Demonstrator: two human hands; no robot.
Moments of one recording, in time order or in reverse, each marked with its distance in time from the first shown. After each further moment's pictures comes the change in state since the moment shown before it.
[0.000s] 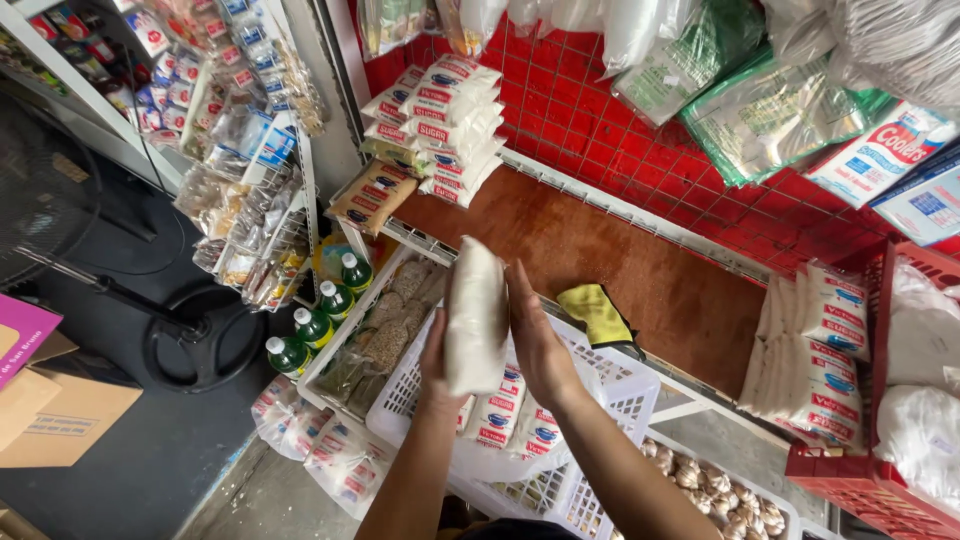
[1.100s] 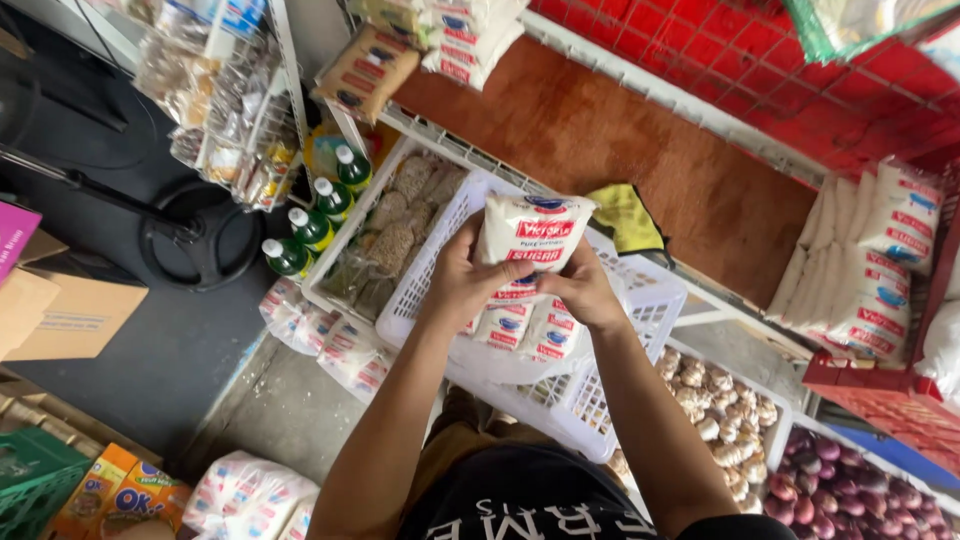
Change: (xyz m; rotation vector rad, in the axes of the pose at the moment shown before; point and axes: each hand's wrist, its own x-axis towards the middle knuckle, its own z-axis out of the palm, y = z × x) left_hand -0.009 0.018 -0.012 0.020 0.127 -0.229; right_hand -0.026 0.099 -0.097 -0.004 -0.149 -0.117
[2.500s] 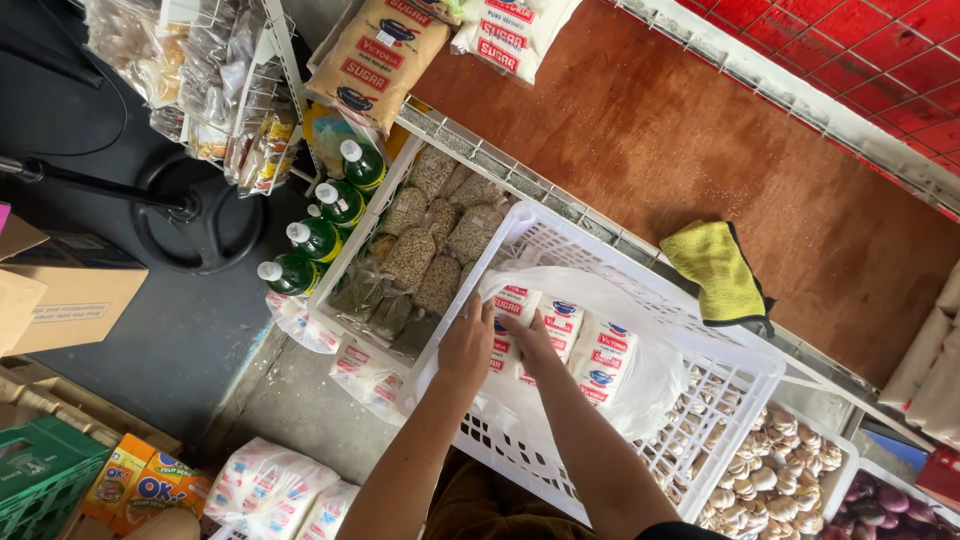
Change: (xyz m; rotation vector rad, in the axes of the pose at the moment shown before) left_hand -0.038 -0.229 -0.115 1.671 -0.228 -0.250; right_hand -0.018 0.304 -0.003 0.308 0.734 0.845
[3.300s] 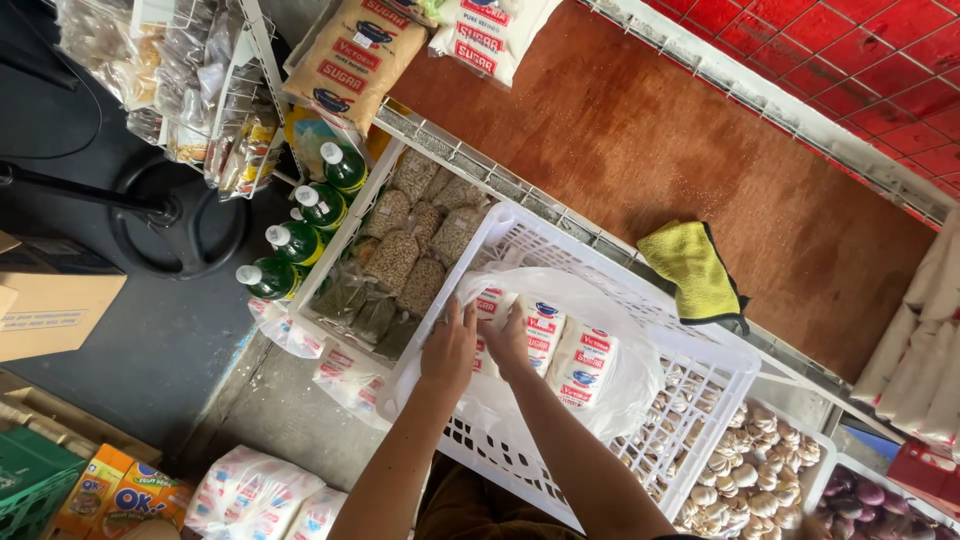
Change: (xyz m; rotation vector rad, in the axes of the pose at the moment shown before) left_hand -0.002 0.009 -0.023 -0.037 -0.112 -0.100; right_hand -0.020 -0.008 0.031 -0.406 0.147 -0.056
